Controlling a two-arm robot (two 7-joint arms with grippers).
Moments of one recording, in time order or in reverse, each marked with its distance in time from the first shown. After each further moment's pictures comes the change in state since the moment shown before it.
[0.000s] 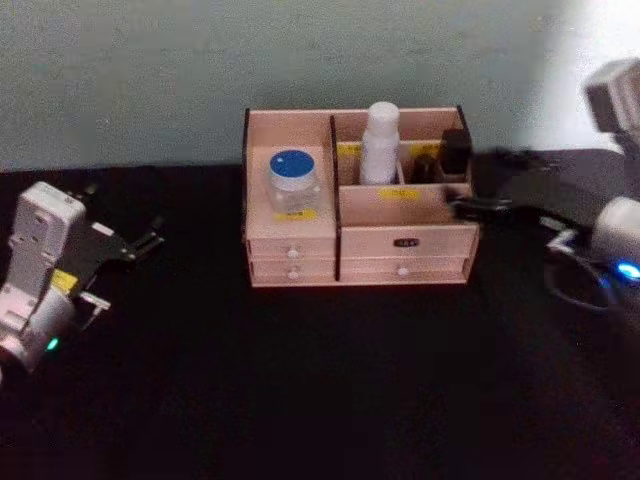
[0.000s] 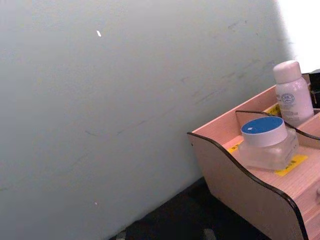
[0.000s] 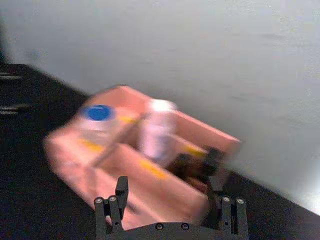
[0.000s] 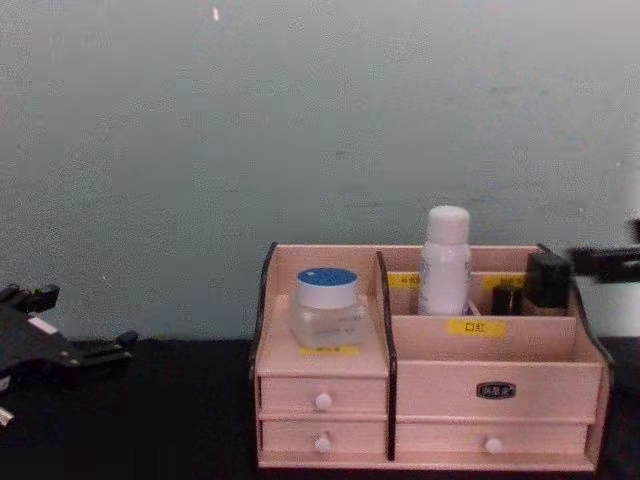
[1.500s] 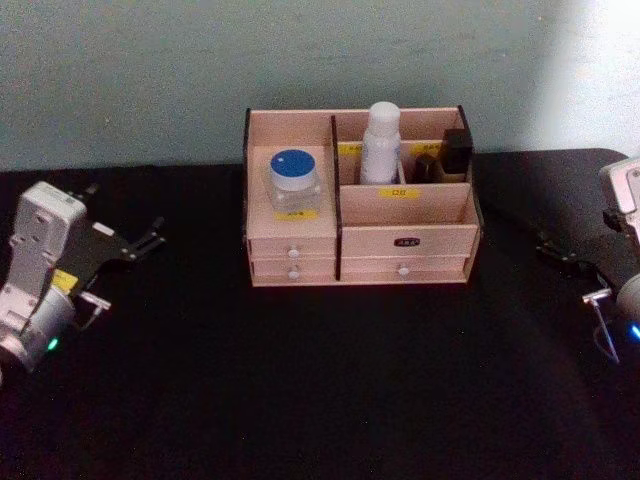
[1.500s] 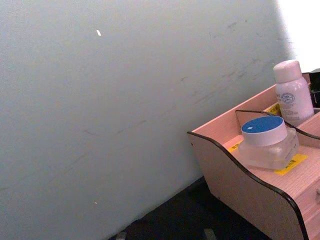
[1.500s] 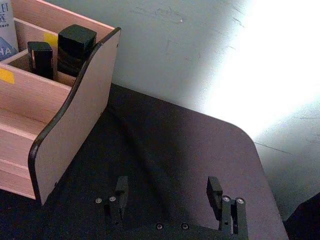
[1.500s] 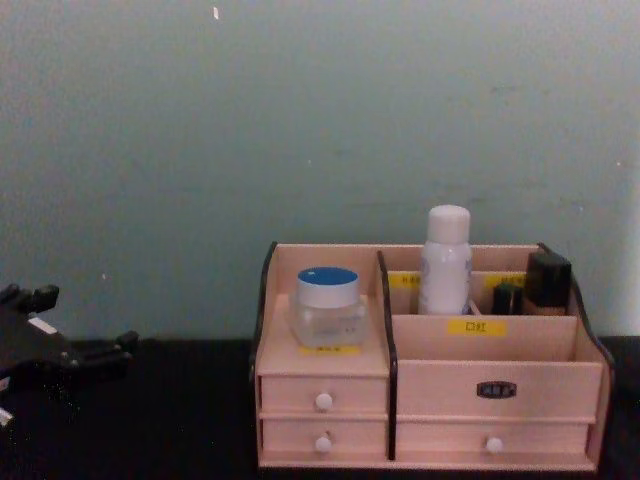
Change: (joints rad) left arm 0.000 0.000 0.000 0.000 0.000 0.000 0.000; right arm -0.116 -0.136 0.052 0.154 -0.270 -0.002 -0.399
